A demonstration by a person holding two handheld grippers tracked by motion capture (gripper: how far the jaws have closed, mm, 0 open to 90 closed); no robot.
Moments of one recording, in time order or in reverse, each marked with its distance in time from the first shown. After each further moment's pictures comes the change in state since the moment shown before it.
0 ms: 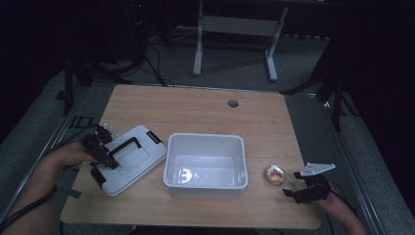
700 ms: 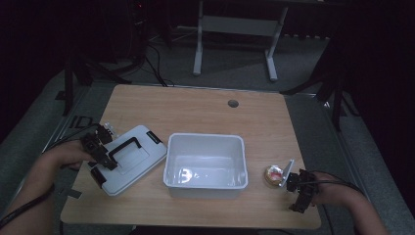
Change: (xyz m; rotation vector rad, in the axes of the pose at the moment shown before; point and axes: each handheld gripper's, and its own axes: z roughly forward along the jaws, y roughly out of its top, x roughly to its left) left arm -0.006 0.003 -0.008 0.049 0.000 0.022; right arm 0.037 0.060 0.005 0.686 0.113 -0.398
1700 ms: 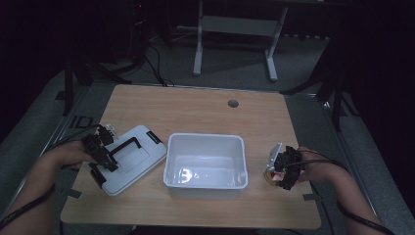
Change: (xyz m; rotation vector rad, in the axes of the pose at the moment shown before) left arm -0.003 0.001 0.002 0.011 -0.007 0.023; right arm -0.036 0.047 -0.023 -0.106 -0.193 -0.125
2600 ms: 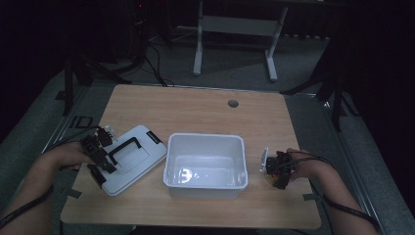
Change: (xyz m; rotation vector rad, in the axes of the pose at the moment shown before) left arm 0.000 -0.004 0.002 0.020 -0.012 -0.003; right arm -0.007 0.012 0.044 0.131 0.066 -0.101
